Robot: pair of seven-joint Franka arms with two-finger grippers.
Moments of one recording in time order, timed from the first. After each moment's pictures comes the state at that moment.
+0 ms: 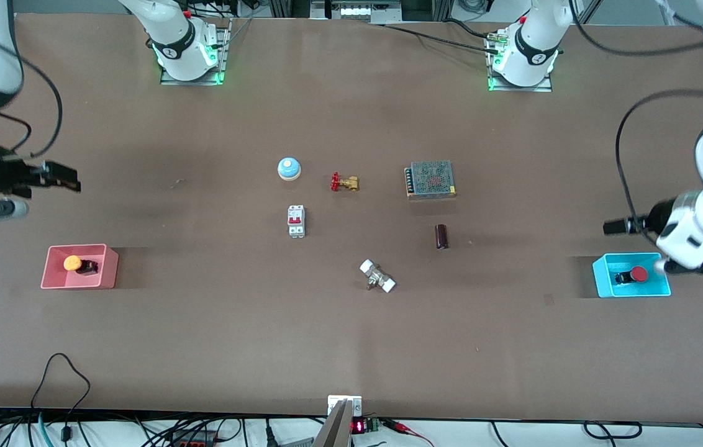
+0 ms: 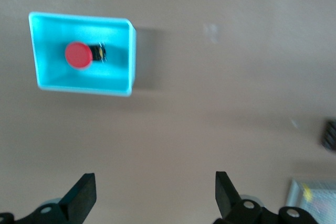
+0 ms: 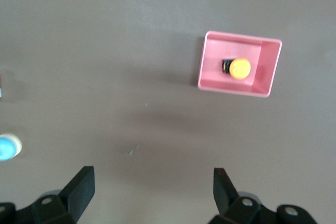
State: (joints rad) left arm 0.11 0.43 0.02 -1.56 0.00 1.82 -0.03; right arm -0.05 0.21 -0.01 -1.63 -0.02 1.75 -0.23
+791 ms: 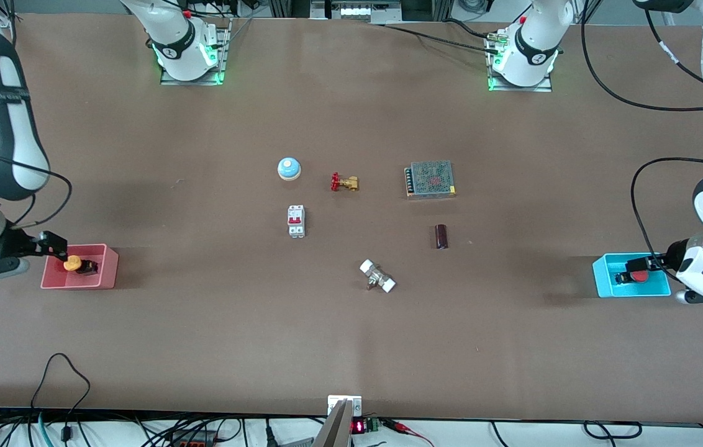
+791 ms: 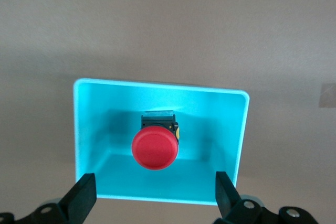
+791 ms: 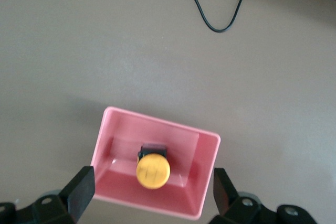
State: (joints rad) left arm 0.26 0.65 0.02 -1.56 0.00 2.12 0.15; right arm -0.20 0.48 -0.02 -1.73 -0.02 2.40 -0.51
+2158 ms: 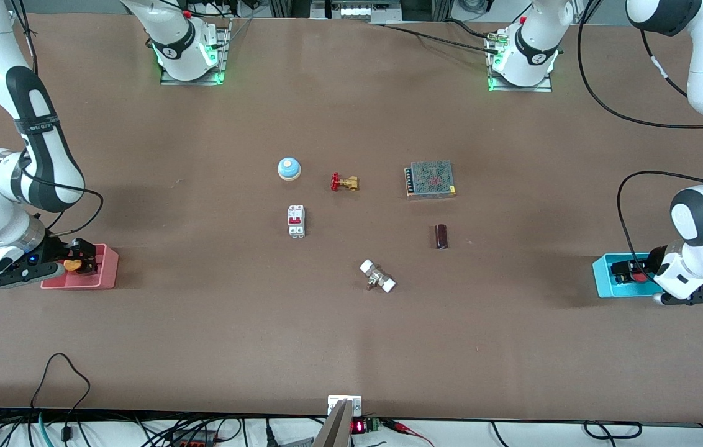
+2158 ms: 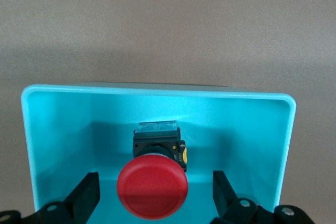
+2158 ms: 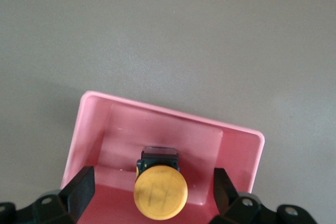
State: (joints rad) left arm 0.27 0.73 0.01 -1.56 0.00 2.20 0.19; right arm -0.21 0.57 -0.02 -1.82 -0.02 2.54 -0.50
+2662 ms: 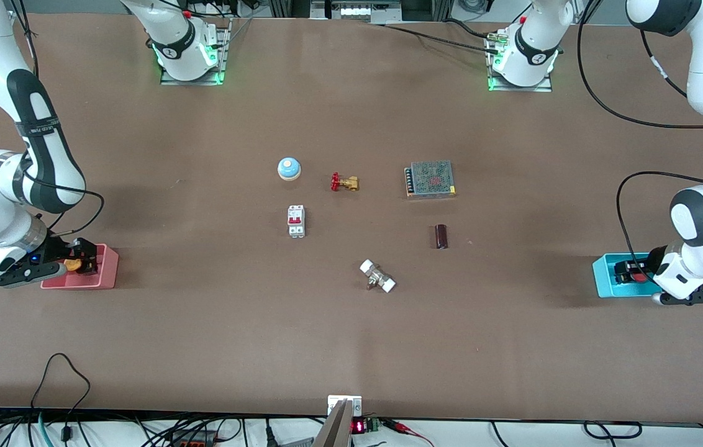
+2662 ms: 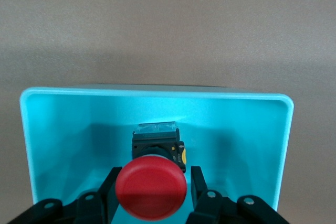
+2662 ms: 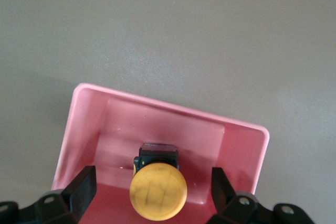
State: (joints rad) left arm 0.27 0.73 0.01 -1.56 0.00 2.21 0.20; right arm -0.22 0.58 -0.02 -1.82 -0.02 2.54 -0.51
